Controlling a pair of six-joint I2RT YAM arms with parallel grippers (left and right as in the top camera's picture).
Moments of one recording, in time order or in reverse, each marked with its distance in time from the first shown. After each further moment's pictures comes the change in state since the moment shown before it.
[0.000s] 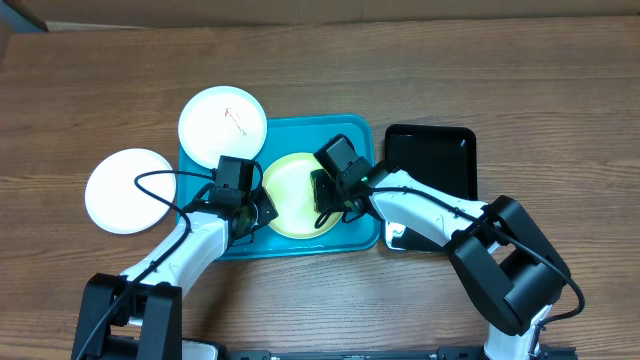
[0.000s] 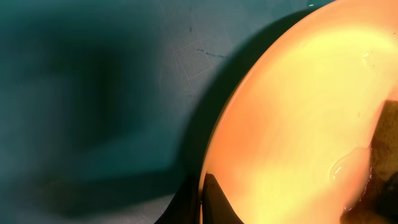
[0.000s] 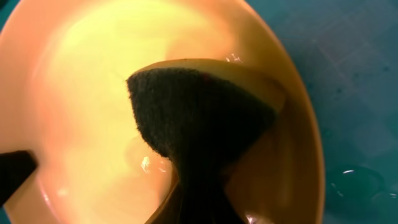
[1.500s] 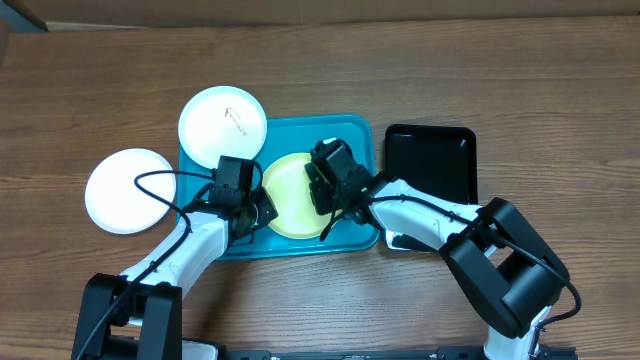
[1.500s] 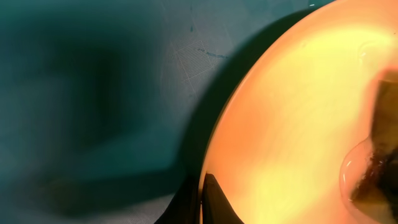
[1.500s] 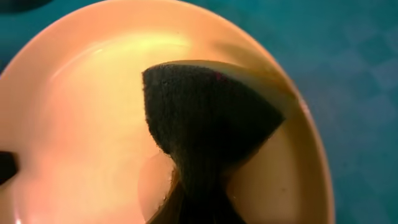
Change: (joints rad) left arm 0.000 0.000 0.000 0.000 0.000 0.000; right arm 0.027 -0.003 -0.066 0.192 0.079 -0.217
